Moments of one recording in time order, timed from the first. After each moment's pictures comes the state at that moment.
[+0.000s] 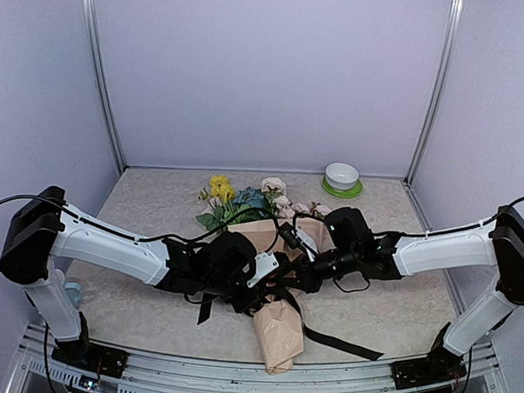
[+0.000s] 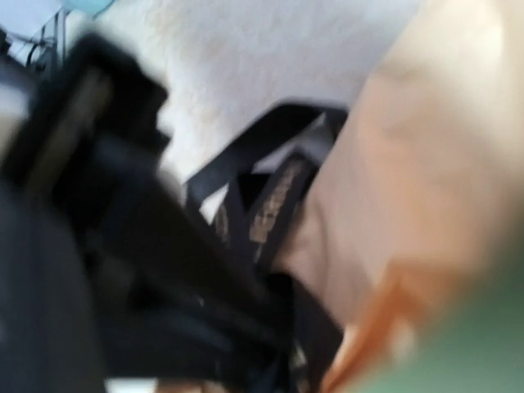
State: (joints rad) left arm -1.14 1.73 0.97 -0.03 -0.08 0.05; right arm 0.86 1.55 0.77 0.14 -0.55 0.18
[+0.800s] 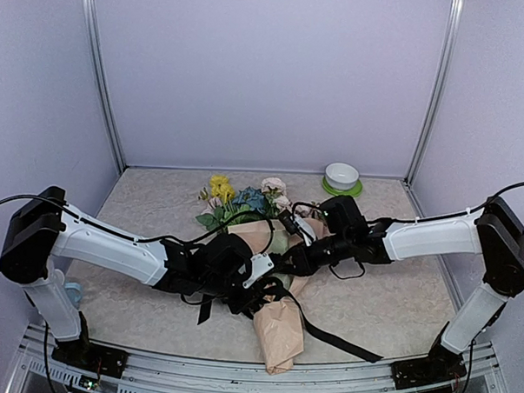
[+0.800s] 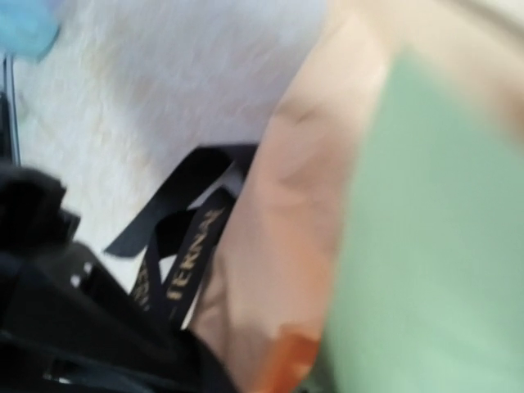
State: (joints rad) left arm -1.12 1.72 0.94 -0.03 -0.05 0.03; right arm 0.80 1.66 0.92 0.05 -0.52 0.24
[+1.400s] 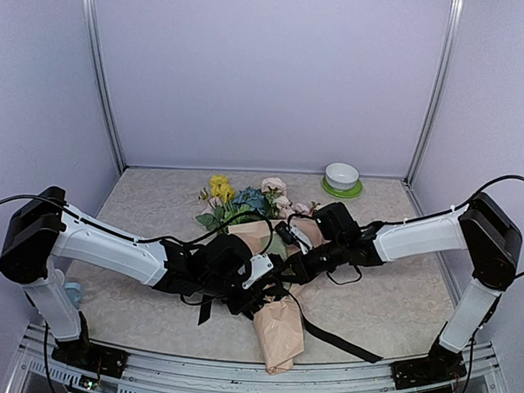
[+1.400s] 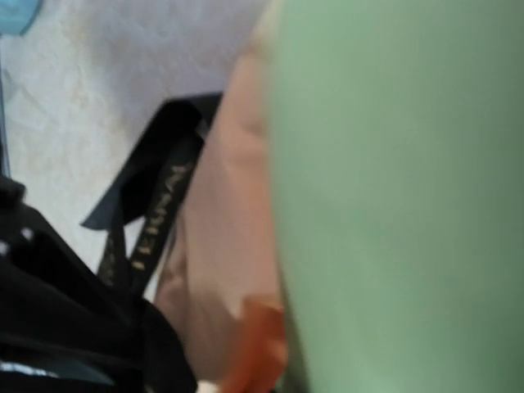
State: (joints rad) left arm -1.12 1.72 0.93 -0.03 -0.05 0.03; right arm 0.79 1.74 0.93 0.03 -0.57 0.25
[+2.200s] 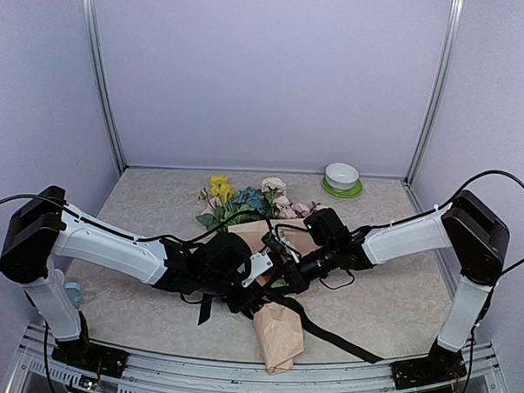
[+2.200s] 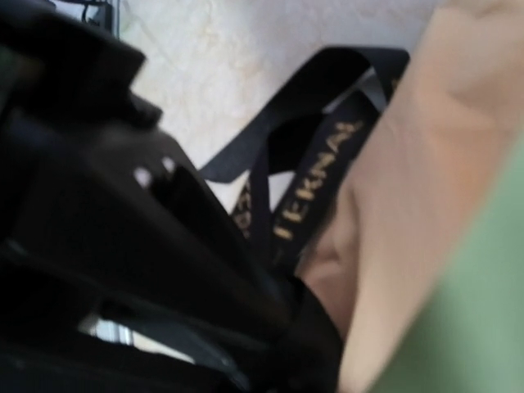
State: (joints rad) left arm -1.11 1.72 0.93 -0.03 -0.05 0.03; right arm 0.82 1.82 0.95 0.09 -0.82 0.18
